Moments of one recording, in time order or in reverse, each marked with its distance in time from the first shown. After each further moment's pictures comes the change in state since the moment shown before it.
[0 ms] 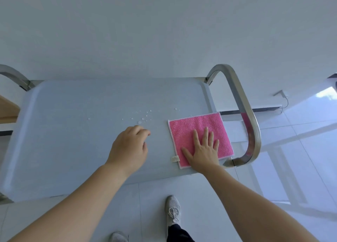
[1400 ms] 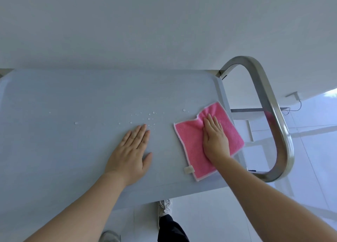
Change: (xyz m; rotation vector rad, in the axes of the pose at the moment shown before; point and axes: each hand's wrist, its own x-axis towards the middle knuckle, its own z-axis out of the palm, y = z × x) left_hand 0.054 -0.055 0.083 0.237 -0.179 0.101; right_hand 0.101 0.006 -0.022 0.295 0.219 -0.115
